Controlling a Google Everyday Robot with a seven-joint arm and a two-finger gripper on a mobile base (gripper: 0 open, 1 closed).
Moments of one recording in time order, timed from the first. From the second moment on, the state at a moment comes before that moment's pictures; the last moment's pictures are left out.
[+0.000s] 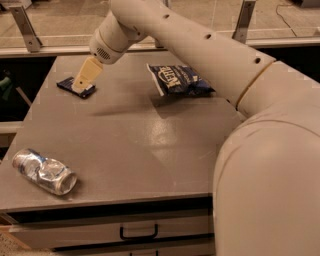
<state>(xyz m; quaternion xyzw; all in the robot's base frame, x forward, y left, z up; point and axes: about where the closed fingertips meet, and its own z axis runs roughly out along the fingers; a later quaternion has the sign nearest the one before) 0.705 0.192 0.912 -0.60 0.69 0.15 0.37</state>
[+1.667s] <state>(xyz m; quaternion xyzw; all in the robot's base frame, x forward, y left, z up) 0.717 0.252 0.828 -0.57 0.72 0.18 0.35</state>
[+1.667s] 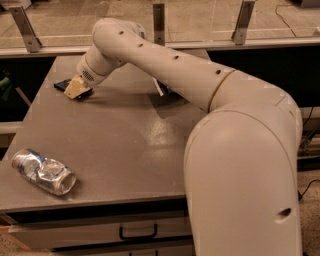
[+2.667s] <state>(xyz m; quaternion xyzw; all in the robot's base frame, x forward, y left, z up) 0.698 0.222 0.872 -0.58 0.70 0.17 0.38</state>
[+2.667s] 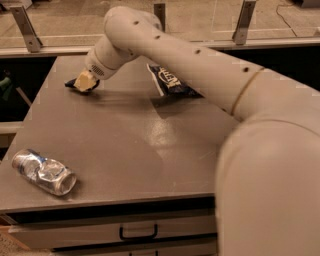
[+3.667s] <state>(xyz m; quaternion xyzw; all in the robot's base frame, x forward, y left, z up) 0.665 0.148 0.944 -0.60 0.66 0.14 0.44</state>
